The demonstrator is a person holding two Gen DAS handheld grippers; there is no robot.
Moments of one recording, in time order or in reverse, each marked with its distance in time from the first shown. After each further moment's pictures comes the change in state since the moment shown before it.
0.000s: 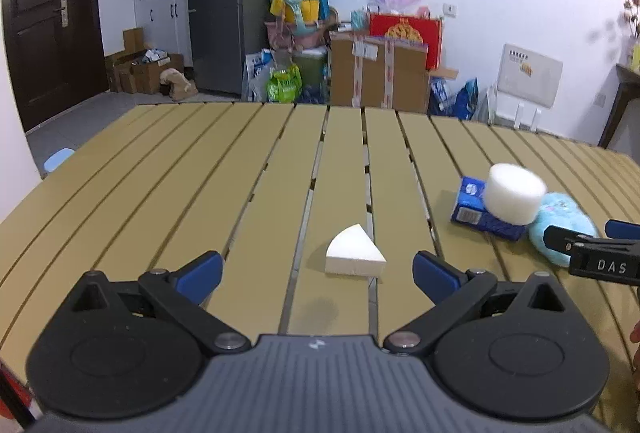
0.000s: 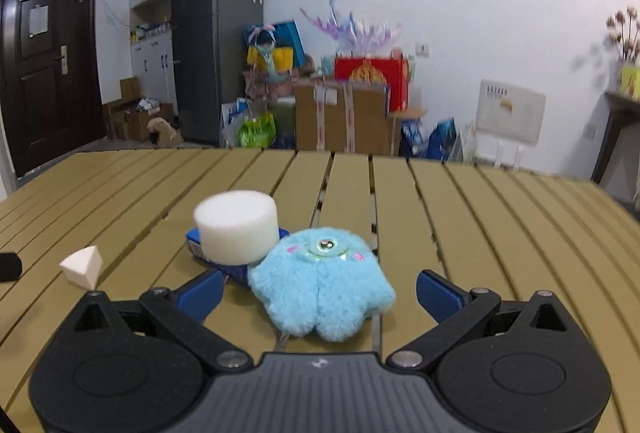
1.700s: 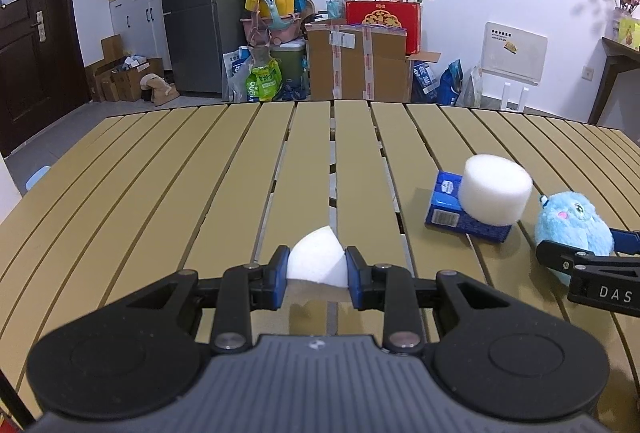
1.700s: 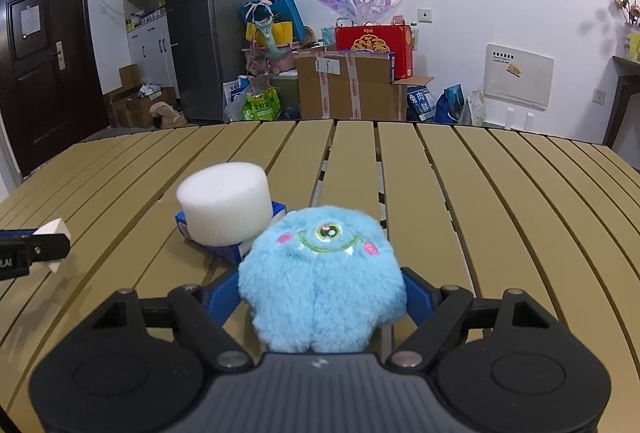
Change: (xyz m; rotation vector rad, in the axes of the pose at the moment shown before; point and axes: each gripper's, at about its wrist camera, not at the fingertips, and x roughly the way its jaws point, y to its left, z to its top) left arm 0.019 -0.033 0.010 0.073 0.019 -0.030; right arm 0.005 -0.008 0.000 0.038 0.057 0.035
